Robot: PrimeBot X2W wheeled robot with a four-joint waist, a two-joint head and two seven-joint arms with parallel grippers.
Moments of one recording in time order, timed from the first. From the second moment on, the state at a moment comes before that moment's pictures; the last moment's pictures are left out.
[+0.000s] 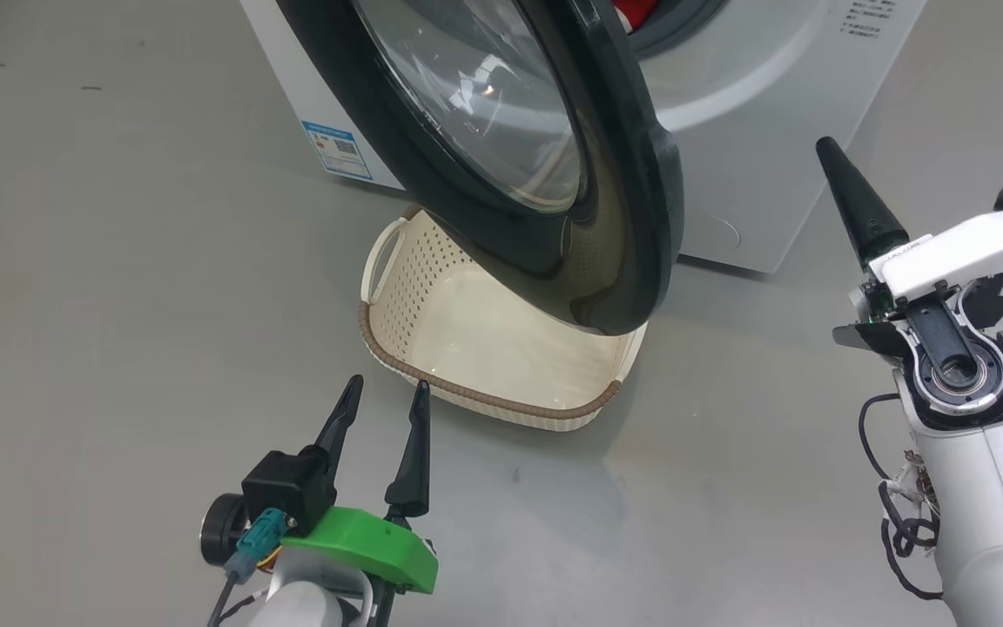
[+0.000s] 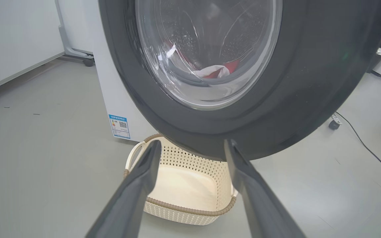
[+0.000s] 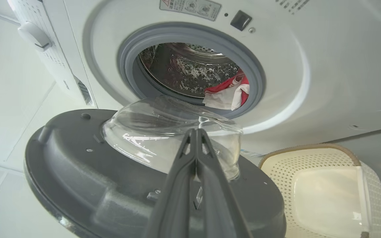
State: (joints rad) left arm -0.17 0.04 -0.52 0.19 -0.54 0.12 -0.25; right arm -0.45 -0.17 0.13 0.20 1.35 0.11 0.19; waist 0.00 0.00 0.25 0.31
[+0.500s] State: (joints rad) left arm -0.19 0.04 -0.52 0.19 -0.55 0.12 -0.25; right arm -0.53 -0.13 0.12 0.27 1.59 0.00 0.46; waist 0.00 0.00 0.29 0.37
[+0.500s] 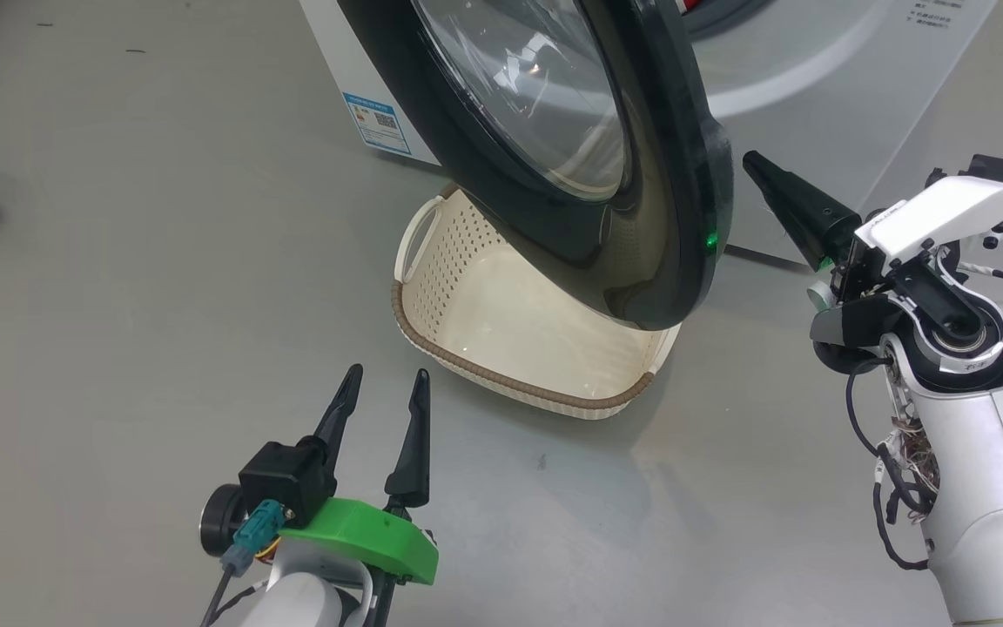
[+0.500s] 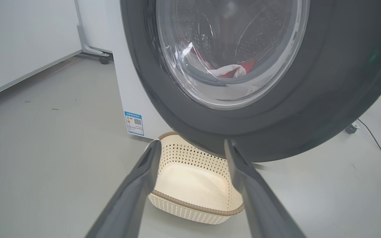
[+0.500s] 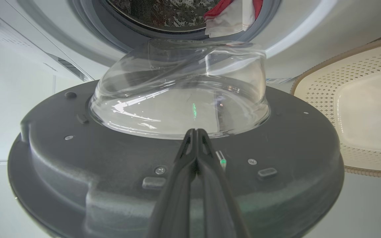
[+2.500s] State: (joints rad) left arm -0.18 0.04 -0.53 0.17 -0.56 0.12 -0.25; right arm -0.48 -0.08 0.35 0.21 1.75 -0.12 0.74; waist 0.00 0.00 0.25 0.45
